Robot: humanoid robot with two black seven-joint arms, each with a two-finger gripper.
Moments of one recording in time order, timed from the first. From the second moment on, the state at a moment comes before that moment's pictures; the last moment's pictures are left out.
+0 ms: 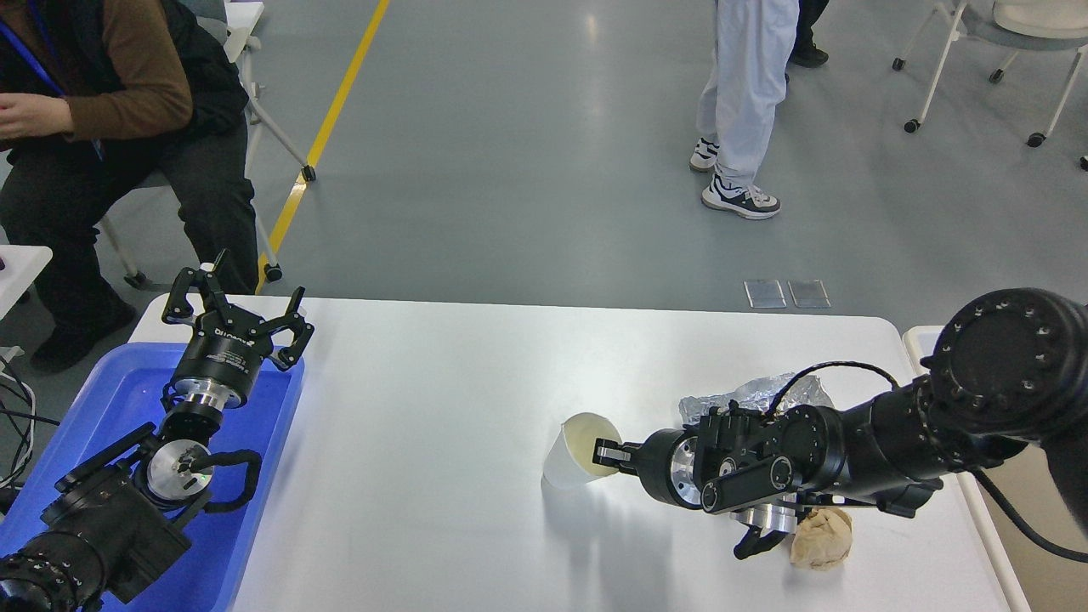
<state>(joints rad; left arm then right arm) -0.58 0.33 -0.75 -0.45 -0.16 -0.64 -0.52 1.40 0.00 -0.95 1.24 -0.06 -0.41 0.18</state>
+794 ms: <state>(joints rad) -0.58 0.33 -0.75 -0.45 -0.16 -0.64 -0.52 1.69 -0.05 -1.02 1.49 -0.09 -0.40 0.22</state>
